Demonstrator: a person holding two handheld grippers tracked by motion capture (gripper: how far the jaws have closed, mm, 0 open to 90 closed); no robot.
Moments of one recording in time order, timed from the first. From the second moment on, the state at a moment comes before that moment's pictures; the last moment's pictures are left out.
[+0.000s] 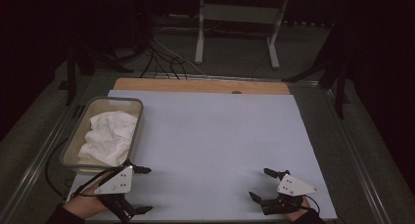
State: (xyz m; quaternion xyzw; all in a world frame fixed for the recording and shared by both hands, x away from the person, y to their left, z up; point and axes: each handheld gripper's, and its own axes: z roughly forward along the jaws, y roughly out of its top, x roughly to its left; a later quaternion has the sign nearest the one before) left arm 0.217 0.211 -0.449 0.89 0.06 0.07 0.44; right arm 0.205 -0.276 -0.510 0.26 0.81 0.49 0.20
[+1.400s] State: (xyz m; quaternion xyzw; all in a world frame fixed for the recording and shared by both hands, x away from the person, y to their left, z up) left arm 0.257 0.247 -0.386 0.91 0.08 0.11 0.39; right arm 0.205 -0.275 -0.510 0.26 0.80 0.50 0.19
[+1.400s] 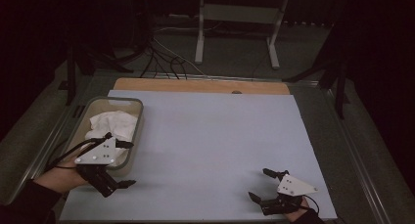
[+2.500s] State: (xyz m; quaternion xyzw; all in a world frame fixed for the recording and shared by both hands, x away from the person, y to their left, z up) left arm 0.309 0.298 -0.380 0.92 0.16 0.13 0.34; right arm 0.206 -0.272 -0.512 0.26 0.81 0.50 0.19
